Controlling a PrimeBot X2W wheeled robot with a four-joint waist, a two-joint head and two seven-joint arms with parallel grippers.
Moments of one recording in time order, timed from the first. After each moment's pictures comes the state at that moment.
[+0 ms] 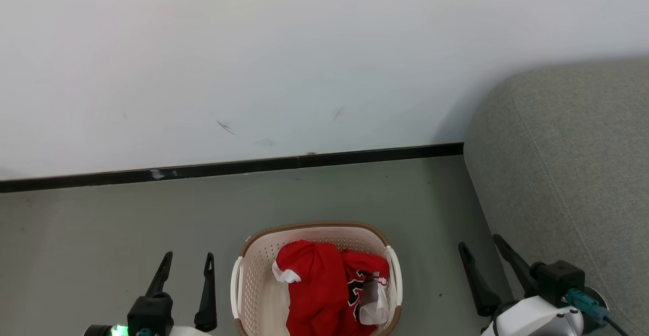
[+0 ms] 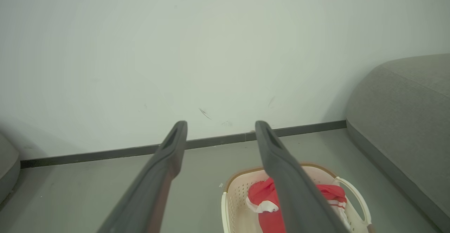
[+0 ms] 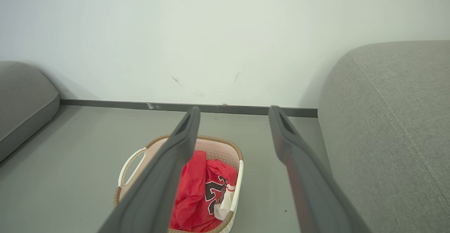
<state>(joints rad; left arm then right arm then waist) -0.01 0.06 -0.18 0.21 -0.19 0.16 -0.25 -0.01 -0.04 0.08 0.22 0.08 0.13 -0.25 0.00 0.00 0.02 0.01</state>
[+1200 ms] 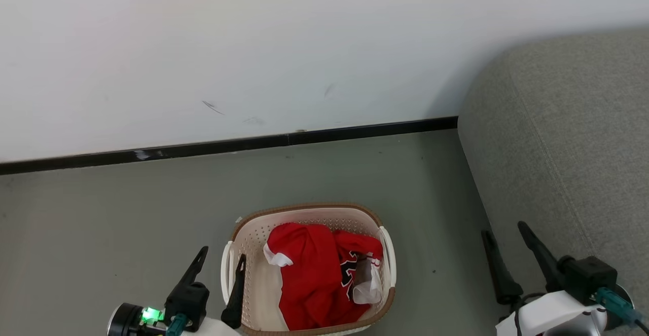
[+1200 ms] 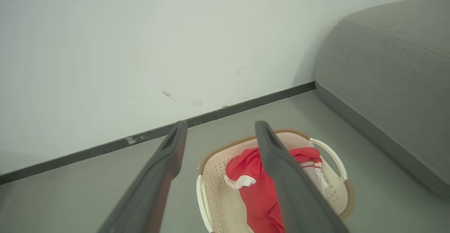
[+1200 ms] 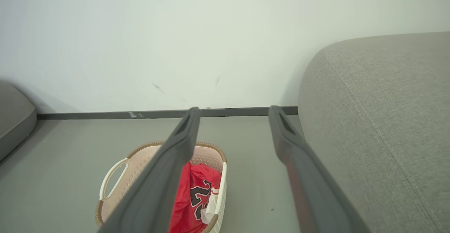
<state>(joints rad) -0.09 0.06 -0.27 0.33 -0.14 0.10 -0.25 0.02 -0.04 0.02 0.13 0.09 0.13 -0.25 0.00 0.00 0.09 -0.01</state>
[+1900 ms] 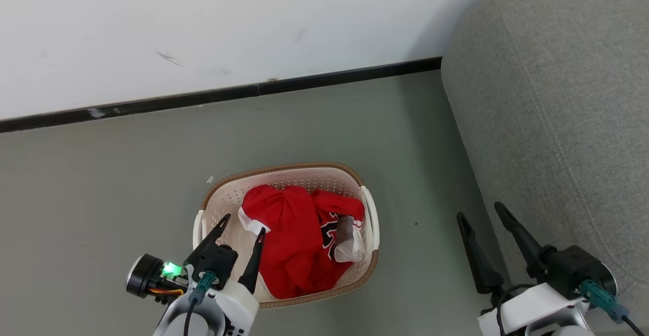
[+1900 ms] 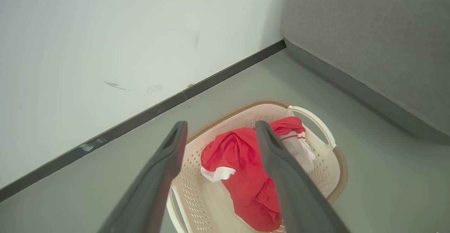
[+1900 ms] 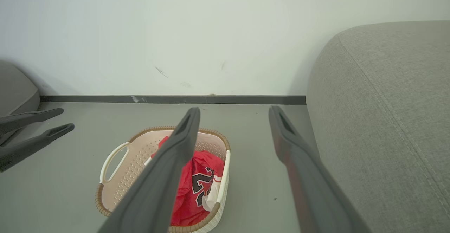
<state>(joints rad) -0.31 0.04 -0.37 0.54 -0.07 0.06 -0.25 0.01 -0.04 0.08 0.02 0.05 0.13 -0.25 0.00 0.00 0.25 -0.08</state>
